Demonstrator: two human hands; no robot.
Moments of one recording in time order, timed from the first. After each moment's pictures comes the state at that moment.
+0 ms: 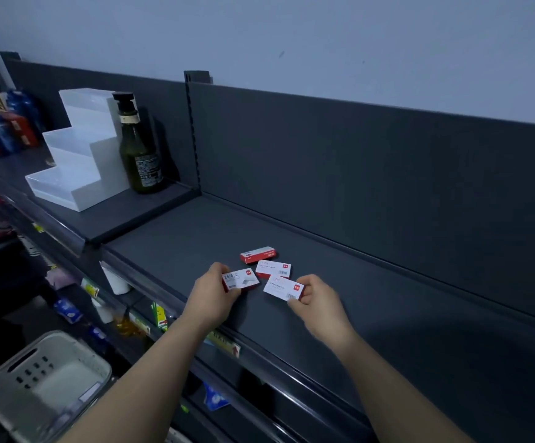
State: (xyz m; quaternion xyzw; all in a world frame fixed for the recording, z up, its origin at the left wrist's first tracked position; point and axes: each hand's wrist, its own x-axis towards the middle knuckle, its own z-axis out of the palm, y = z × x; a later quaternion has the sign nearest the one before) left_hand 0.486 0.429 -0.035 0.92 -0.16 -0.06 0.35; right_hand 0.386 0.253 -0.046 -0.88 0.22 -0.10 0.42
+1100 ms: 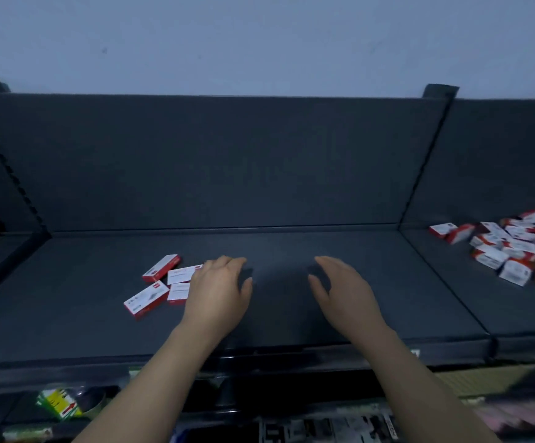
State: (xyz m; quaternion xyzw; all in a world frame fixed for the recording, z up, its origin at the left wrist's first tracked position) left_hand 0.439 0.366 -0.001 0.80 -0.55 0.05 0.25; right_hand 0.251 0.264 -0.006 -0.86 0.43 -0.23 0.12
